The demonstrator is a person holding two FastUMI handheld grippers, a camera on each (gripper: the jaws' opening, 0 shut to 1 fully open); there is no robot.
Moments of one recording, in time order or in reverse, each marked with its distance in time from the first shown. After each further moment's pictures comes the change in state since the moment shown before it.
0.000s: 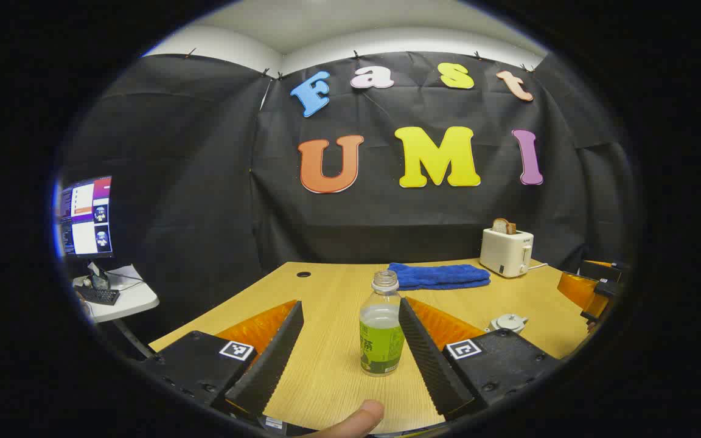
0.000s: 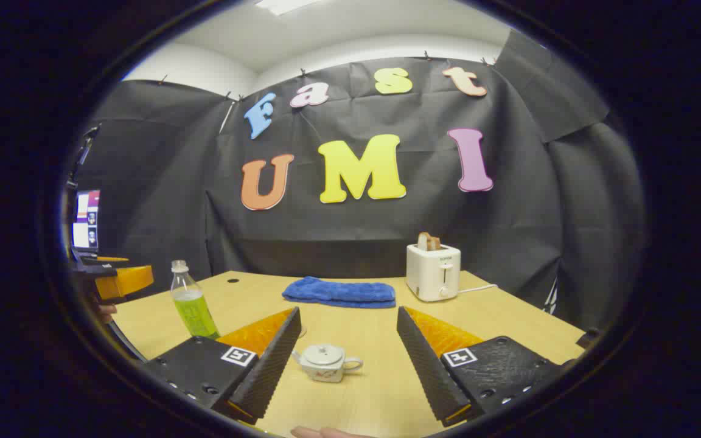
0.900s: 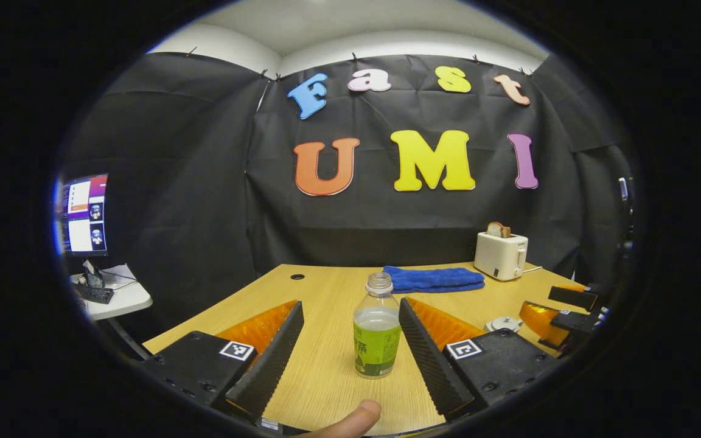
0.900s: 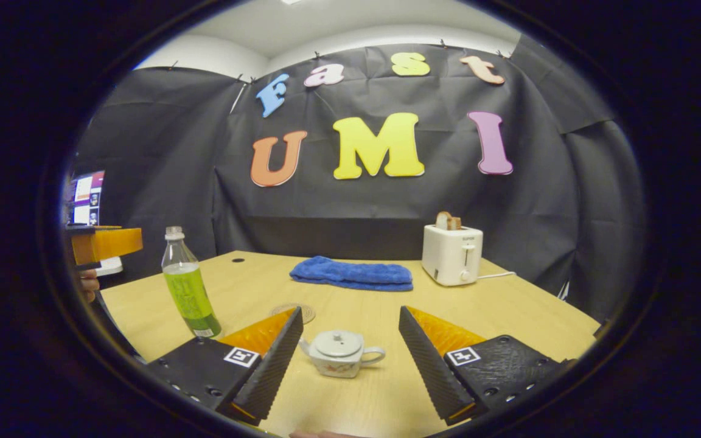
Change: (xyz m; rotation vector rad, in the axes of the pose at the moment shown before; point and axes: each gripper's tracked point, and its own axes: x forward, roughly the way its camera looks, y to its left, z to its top) left arm 0.004 -0.006 -0.001 -0.018 -0.018 -0.027; right arm 0.049 0.026 -0.051 -0.047 0.080 0.042
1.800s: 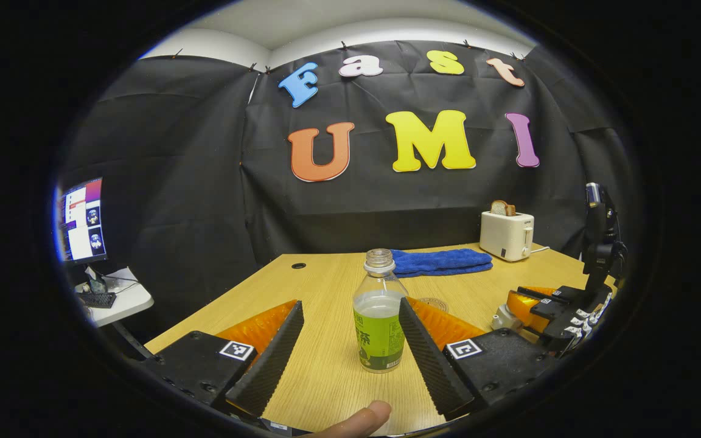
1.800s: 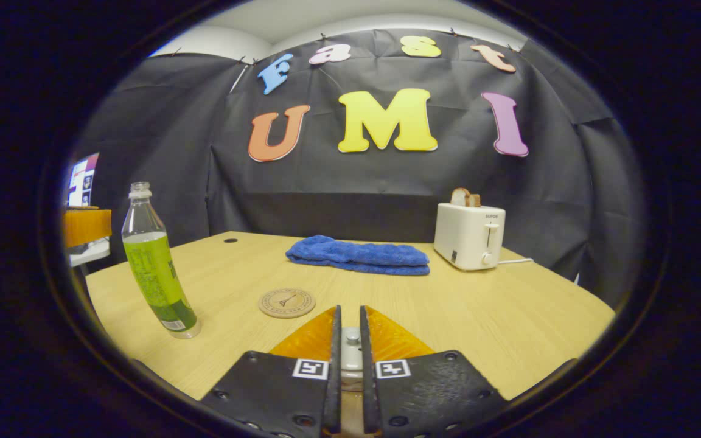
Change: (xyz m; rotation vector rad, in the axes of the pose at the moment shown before) left arm 0.014 -0.001 -0.027 0.058 0.064 0.011; right arm 0.057 0.009 -0.038 -0.078 0.042 -0.043
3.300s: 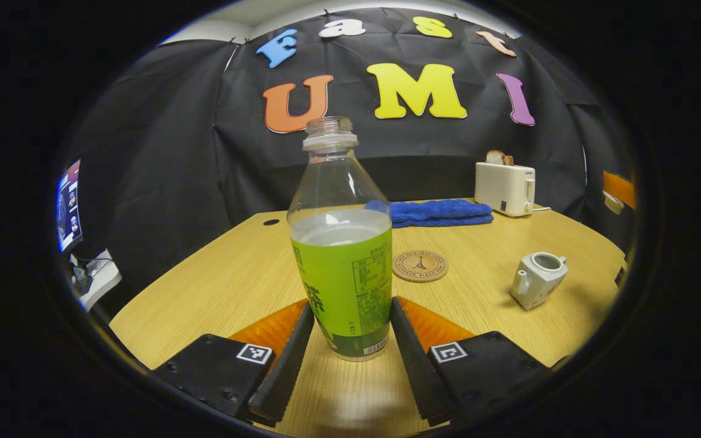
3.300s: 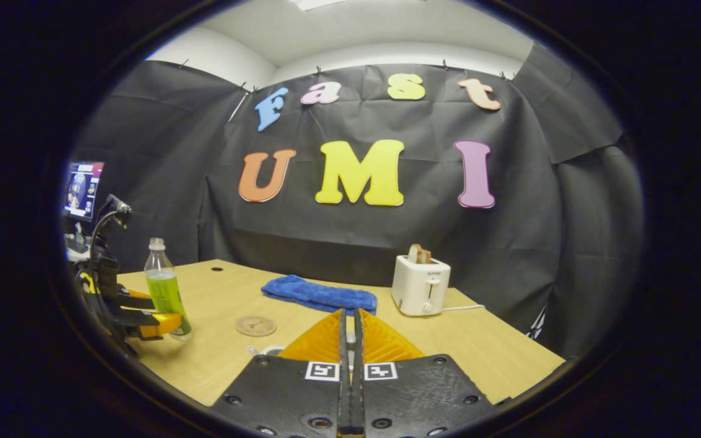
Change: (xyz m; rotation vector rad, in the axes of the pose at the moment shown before) left arm 0.056 -0.039 -0.094 0.011 0.185 -0.056; right arm -0.089 -0.091 0.080 0.004 -0.159 -0.029
